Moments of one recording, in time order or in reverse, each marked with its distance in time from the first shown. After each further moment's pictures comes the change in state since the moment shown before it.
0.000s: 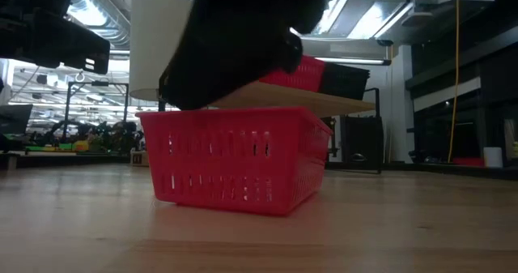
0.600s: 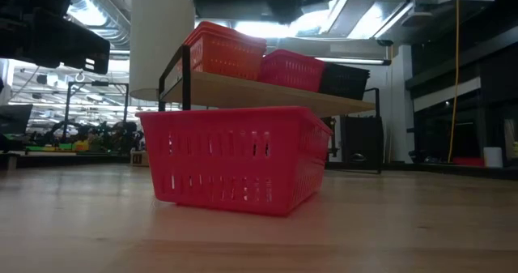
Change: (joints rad) left arm 0.000 0.000 0.000 0.000 0.000 -0.001; right arm -0.036 -0.313 -0.386 0.482 -0.046 -0.261
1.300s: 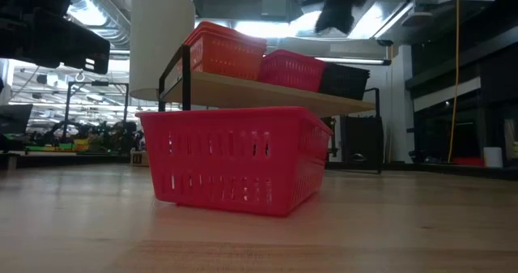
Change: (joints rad) left arm 0.000 0.000 0.000 0.000 0.000 0.000; right arm -0.719 -0.477 0.087 -0.895 -0.423 -0.263
